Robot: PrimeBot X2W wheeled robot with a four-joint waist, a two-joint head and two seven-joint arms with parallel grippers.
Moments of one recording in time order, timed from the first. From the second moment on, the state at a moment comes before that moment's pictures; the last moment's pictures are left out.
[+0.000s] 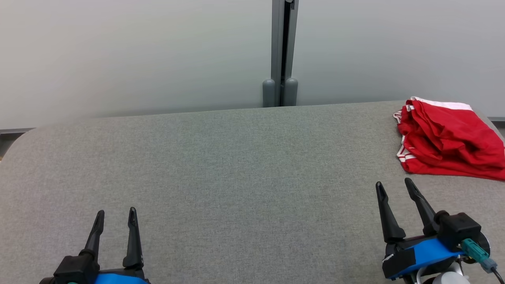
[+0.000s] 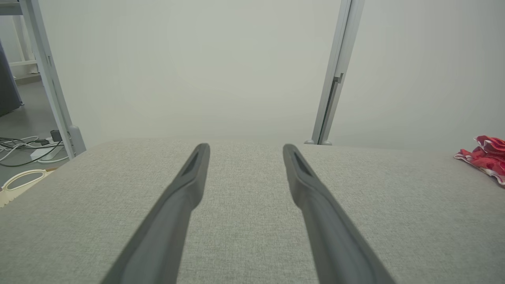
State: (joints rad) left arm 0.05 0.06 0.06 0.22 -0.14 -0.13 -0.26; right arm -0.09 -0.10 0.04 0.26 0.17 0.13 -0.25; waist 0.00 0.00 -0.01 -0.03
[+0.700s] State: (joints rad) left arm 0.04 0.06 0.06 0.20 -0.14 -0.13 -0.26; right arm -0.06 -0.06 0.03 0.22 0.16 0.13 -0.24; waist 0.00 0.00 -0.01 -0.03
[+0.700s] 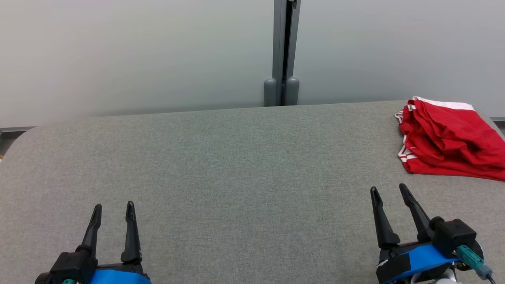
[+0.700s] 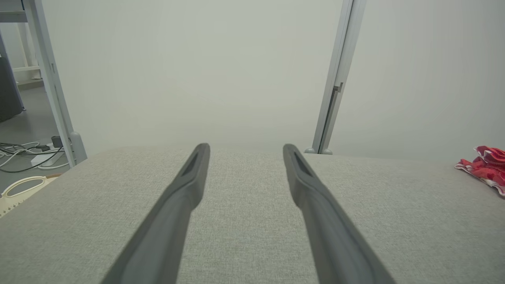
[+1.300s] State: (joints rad) left arm 0.07 0.05 0.06 0.25 -0.30 -0.13 -0.21; right arm -0.04 -0.05 0.02 0.27 0.32 0.13 -0.20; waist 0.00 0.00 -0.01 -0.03
